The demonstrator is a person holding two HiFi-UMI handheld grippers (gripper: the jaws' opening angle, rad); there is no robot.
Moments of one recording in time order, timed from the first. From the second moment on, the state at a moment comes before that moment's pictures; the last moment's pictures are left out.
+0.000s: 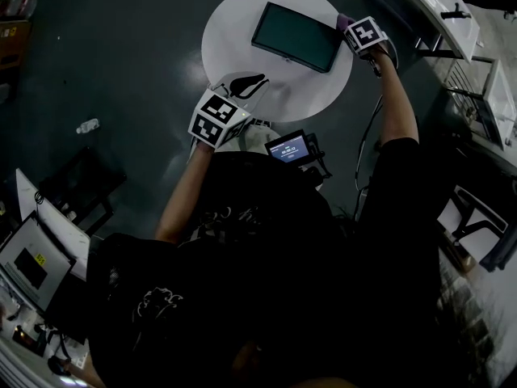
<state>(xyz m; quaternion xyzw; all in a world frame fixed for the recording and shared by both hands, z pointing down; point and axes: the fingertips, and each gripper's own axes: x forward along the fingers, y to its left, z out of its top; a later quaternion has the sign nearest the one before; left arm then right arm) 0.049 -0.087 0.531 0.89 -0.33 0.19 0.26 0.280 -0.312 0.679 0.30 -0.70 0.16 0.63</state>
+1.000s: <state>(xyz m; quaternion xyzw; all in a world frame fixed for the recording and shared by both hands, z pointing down) -0.110 -0.192 0.537 0.89 -0.32 0.17 0.28 0.041 -0.363 0.690 0.17 -0.73 0.22 0.63</state>
